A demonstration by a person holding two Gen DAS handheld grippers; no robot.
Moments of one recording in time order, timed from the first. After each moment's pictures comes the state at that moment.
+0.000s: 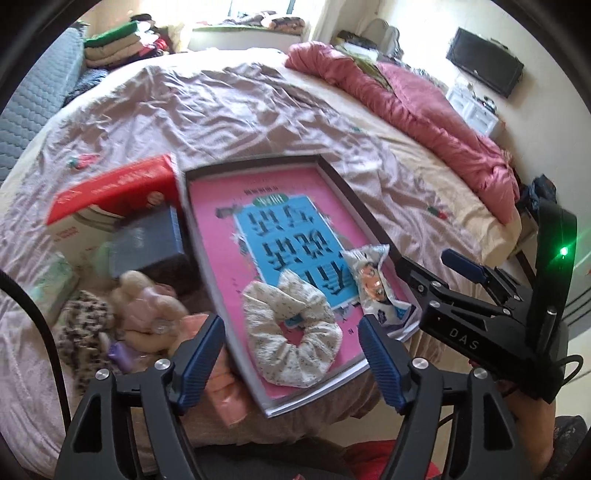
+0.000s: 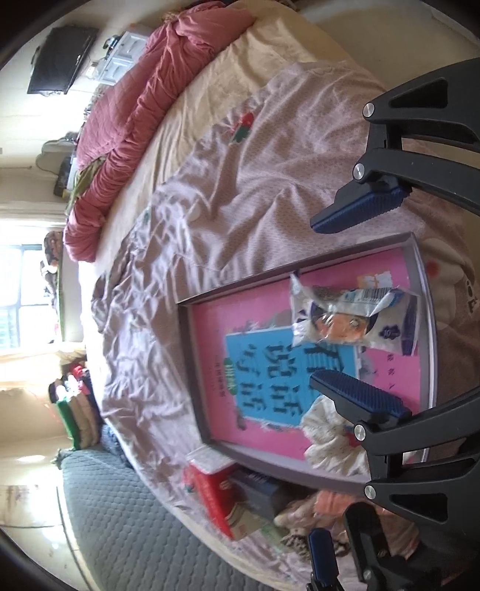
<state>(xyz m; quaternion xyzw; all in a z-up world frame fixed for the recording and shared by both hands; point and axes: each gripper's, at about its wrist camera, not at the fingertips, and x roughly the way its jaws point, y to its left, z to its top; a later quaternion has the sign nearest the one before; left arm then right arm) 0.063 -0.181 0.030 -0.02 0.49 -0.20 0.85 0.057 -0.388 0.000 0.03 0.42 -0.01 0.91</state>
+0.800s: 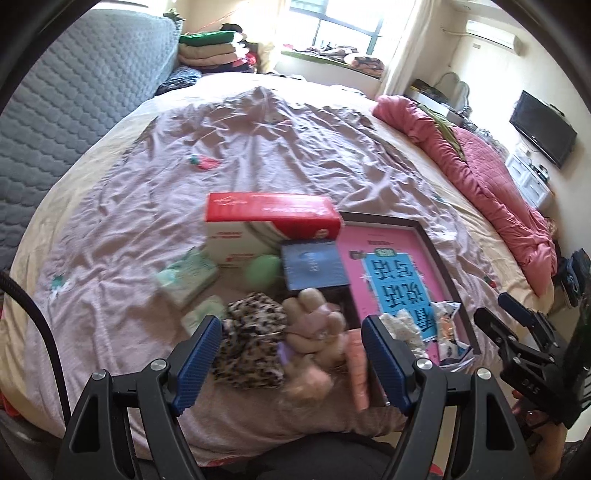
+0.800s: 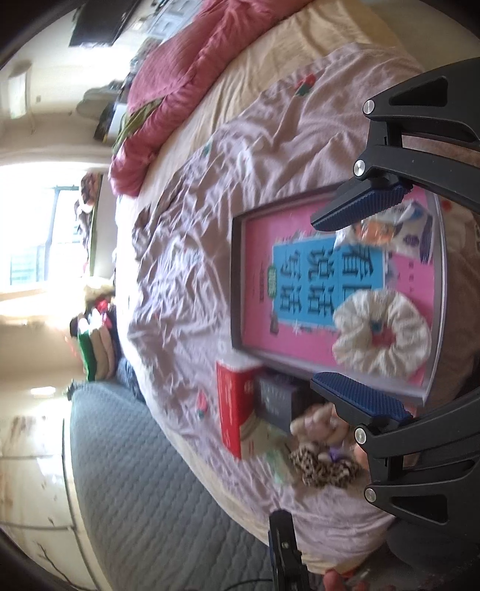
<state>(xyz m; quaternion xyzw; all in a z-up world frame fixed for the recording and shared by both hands) 0.054 -0.036 0.067 -0.08 0.46 -0.07 0.88 0.043 -0.311 0.051 -0.01 0.37 0.11 0.92</state>
